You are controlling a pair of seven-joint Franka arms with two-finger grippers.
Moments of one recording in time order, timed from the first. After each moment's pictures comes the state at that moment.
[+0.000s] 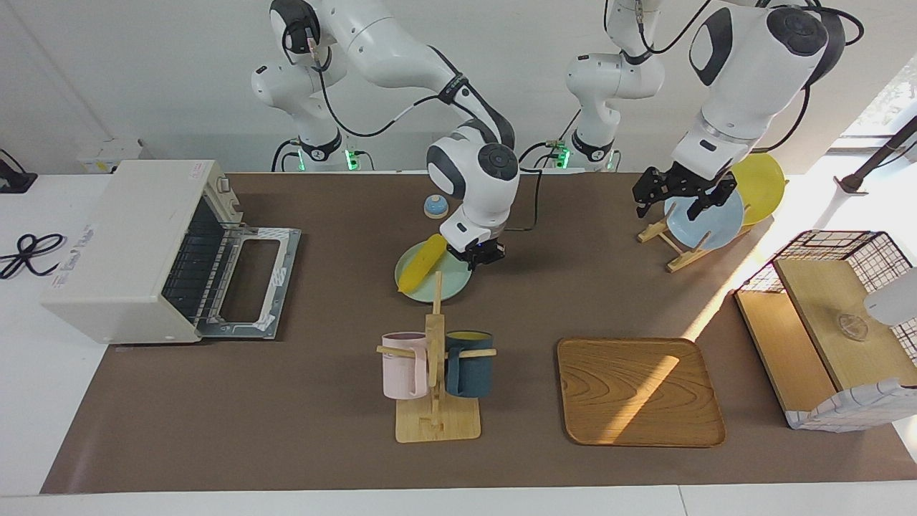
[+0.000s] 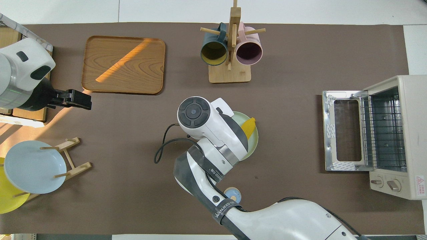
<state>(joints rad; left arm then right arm) -0.16 -0.02 -0.02 -1.70 -0.05 1.67 -0.05 0.66 0.47 0.02 -1.60 -0.02 2.03 0.84</state>
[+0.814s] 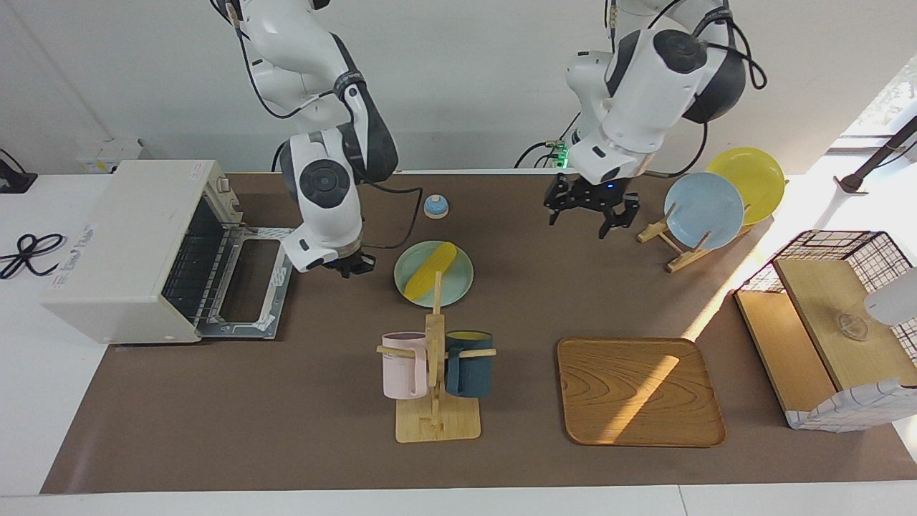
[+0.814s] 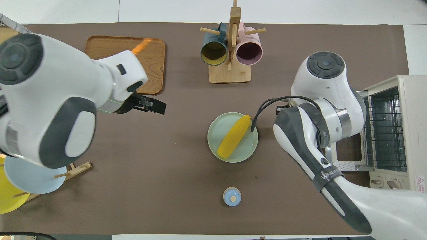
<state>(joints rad) -0.43 0.08 -0.05 -1.72 -0.15 1.89 -0.06 0.24 0.23 0.00 -1.91 -0.09 1.91 0.47</state>
